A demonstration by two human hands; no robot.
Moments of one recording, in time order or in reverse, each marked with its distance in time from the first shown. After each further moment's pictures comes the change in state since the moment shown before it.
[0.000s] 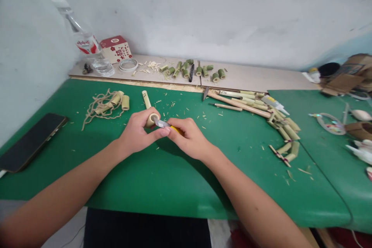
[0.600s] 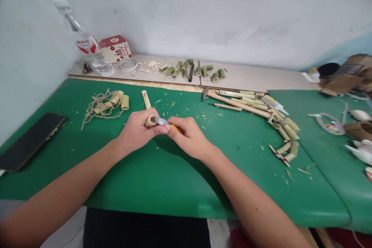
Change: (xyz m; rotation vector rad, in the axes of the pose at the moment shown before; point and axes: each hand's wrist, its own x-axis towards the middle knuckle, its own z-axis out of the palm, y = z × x) left_hand 0.001 -0.002 0.001 -0.012 -0.018 -0.050; right_hand 0.001 0.001 0.000 -0.026 0.037 0.019
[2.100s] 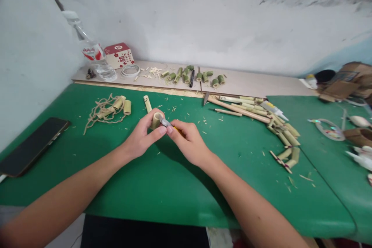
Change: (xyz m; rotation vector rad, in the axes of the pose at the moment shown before) left_hand -0.004 0.001 0.004 -0.415 -0.087 -0.089; right_hand -0.002 0.000 0.009 0.149 0.091 0.068
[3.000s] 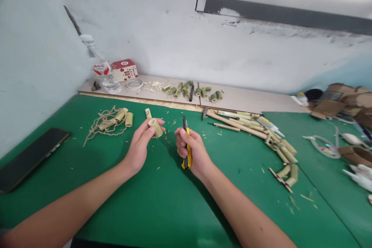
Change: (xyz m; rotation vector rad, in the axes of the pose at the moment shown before) left_hand 0.004 -0.005 0.011 -0.186 0.383 -0.091; right_hand 0.008 0.018 0.002 0.799 0.187 0.277
